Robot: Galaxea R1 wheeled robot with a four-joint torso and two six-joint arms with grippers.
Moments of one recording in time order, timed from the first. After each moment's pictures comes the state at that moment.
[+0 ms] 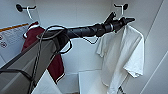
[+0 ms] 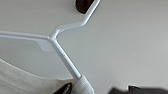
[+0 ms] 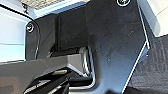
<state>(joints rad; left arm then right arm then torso) -0.30 3.18 -1.96 0.22 -0.11 -1.10 -1.53 3.08 -2.73 0.19 0.07 -0.20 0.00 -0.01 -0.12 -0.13</state>
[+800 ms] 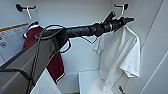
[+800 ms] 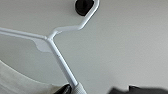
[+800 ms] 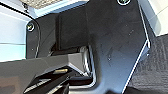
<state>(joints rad) -0.31 3.17 -1.95 0.24 -0.10 -1.11 -1.54 3.08 -2.73 0.19 0.07 -0.20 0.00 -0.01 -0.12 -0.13</state>
